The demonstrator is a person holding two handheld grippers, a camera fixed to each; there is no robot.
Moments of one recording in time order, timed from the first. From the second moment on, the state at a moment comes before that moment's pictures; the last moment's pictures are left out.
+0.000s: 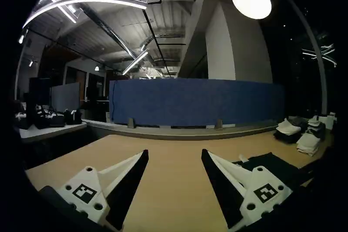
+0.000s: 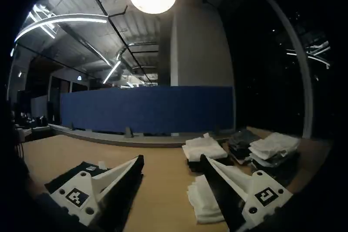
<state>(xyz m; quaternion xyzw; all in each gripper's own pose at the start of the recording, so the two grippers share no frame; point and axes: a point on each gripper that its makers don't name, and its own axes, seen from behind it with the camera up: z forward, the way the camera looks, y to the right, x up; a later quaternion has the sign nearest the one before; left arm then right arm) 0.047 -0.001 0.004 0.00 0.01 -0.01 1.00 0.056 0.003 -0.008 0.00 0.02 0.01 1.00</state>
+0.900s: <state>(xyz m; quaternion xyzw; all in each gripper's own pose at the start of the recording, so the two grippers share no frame) 0.190 0.016 0.000 -0.03 0.00 0.00 1.00 0.199 -0.011 -0.020 0.02 0.01 0.00 1.00</state>
